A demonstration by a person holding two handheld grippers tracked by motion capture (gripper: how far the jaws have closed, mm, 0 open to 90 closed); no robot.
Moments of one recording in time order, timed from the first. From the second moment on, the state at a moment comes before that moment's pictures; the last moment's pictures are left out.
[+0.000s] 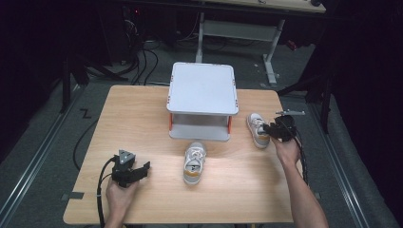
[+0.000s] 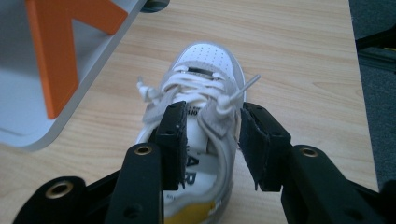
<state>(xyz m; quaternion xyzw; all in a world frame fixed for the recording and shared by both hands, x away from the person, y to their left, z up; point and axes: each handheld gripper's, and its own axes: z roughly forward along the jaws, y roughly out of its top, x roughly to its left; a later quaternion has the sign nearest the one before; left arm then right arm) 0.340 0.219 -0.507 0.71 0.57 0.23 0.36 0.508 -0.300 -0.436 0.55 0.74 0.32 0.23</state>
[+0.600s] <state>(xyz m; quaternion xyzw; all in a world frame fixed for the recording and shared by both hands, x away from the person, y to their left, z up) 0.340 0.218 -0.507 0.71 0.56 0.23 0.35 0.516 -0.298 -0.445 0.54 0.75 0.28 0.25</state>
